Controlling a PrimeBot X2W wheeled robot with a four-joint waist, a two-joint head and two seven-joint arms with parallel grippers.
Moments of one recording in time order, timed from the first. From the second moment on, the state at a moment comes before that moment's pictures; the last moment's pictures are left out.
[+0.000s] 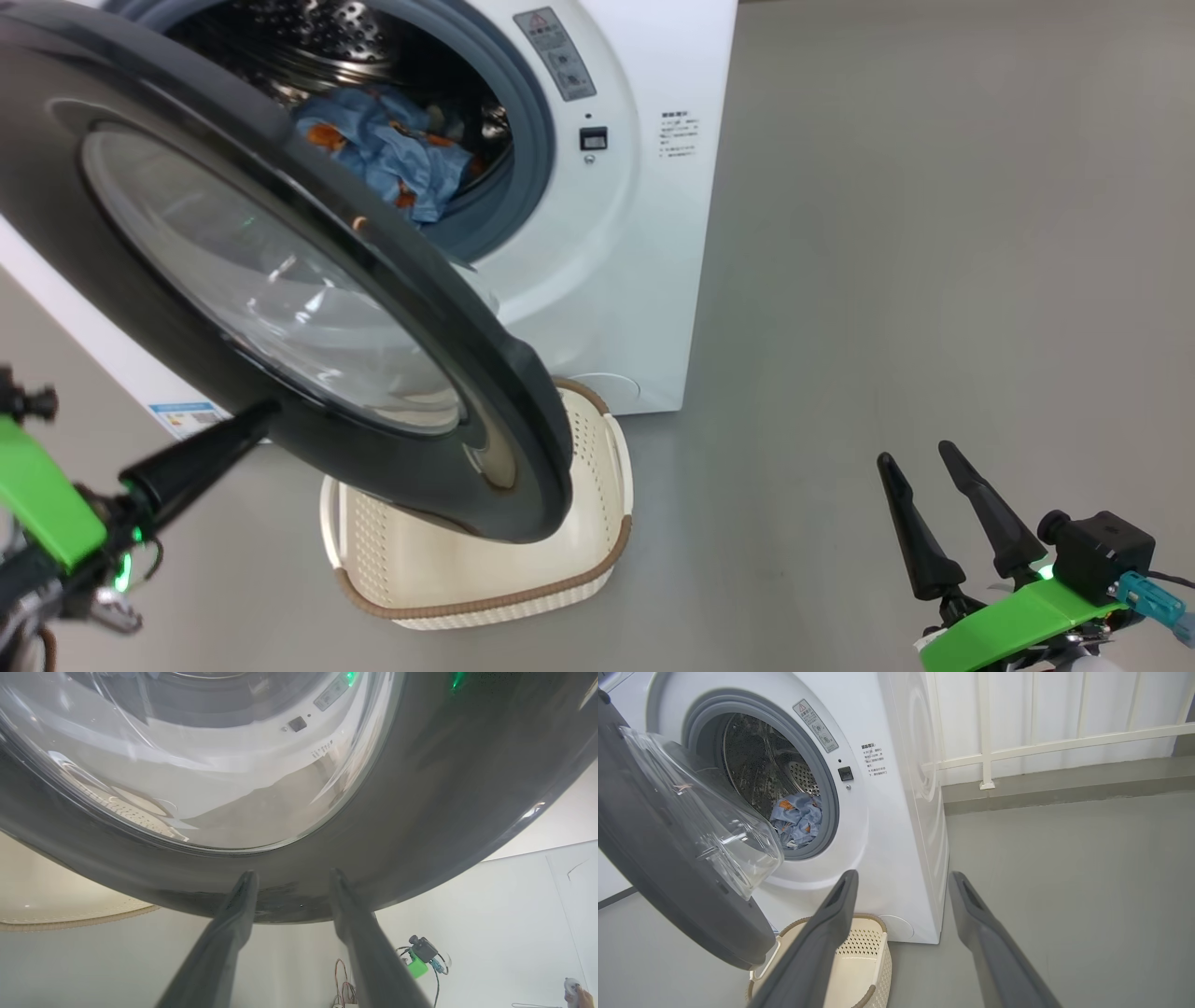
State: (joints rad) left arm -0.31 0.39 0.04 0.12 -1.52 -0.13 0.86; right arm -0.06 -0.21 0.14 0.16 0.44 0.13 -0.25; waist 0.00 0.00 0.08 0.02
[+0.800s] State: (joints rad) left arm -0.03 0.40 -0.12 0.14 -1.36 -0.13 0.22; right arm -0.02 -0.23 0.12 0.17 0.44 0.13 -0.25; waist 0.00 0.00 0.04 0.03
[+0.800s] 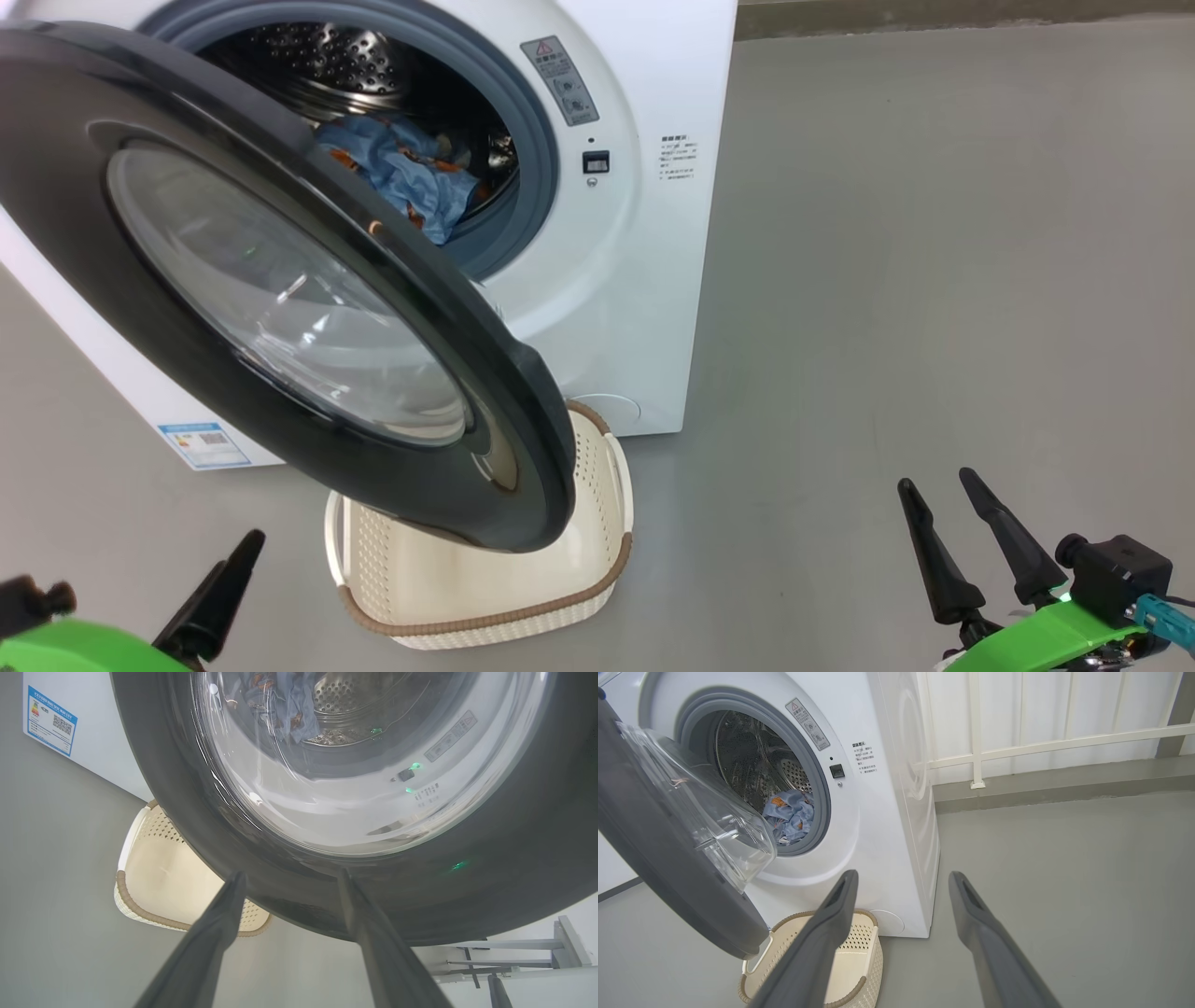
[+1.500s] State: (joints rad) left arm -0.01 0.41 -0.27 0.29 -0.89 -0.13 -0.25; right arm 0.00 -0.23 0.10 0.18 0.44 0.13 -0.25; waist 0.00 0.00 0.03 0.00
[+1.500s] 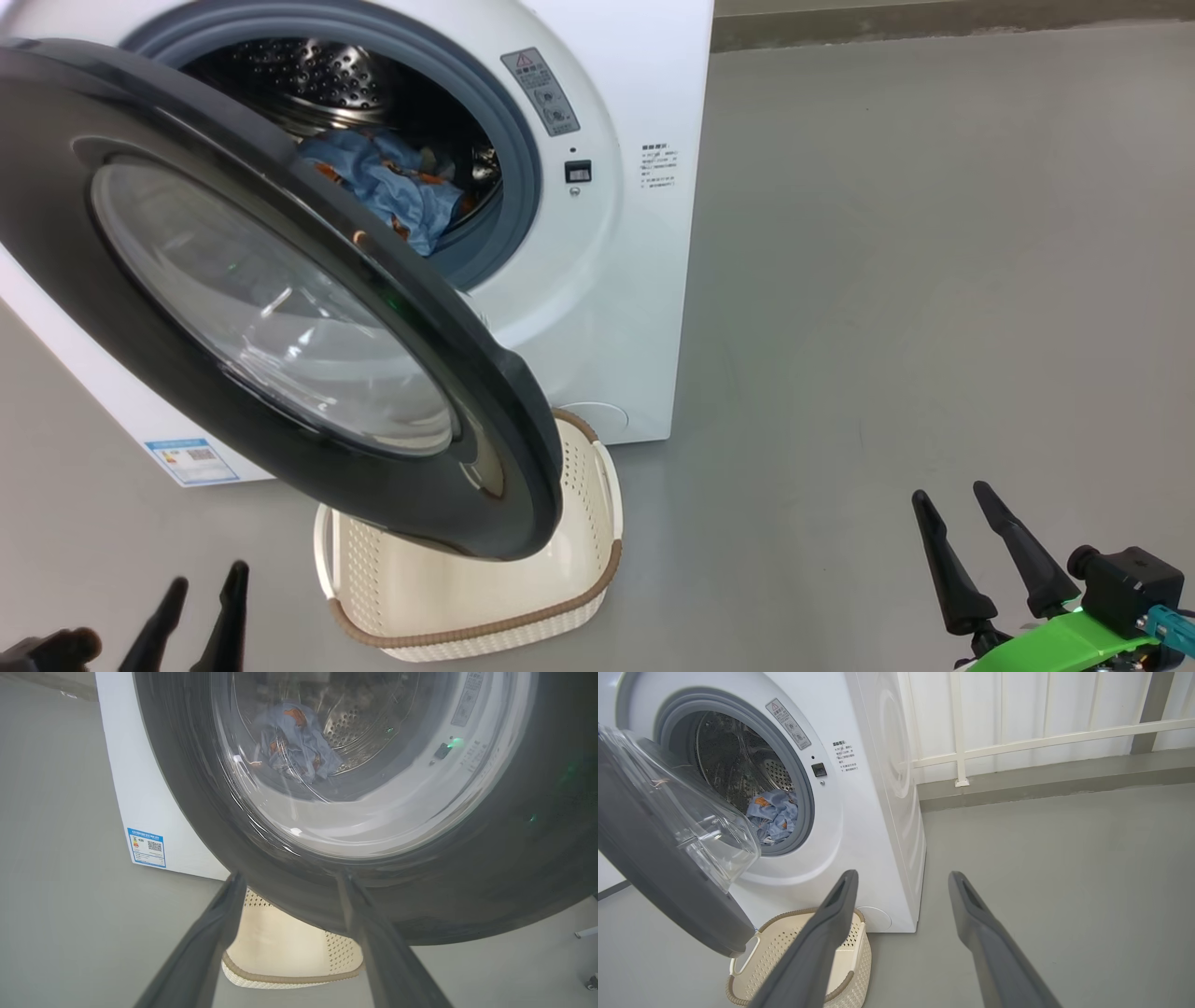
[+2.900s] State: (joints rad) left arm 0.03 0.25 -0.12 0.23 -0.54 -0.13 -0.25; right arm 0.02 -0.22 0.08 0.19 0.44 0.13 -0.25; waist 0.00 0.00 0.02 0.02
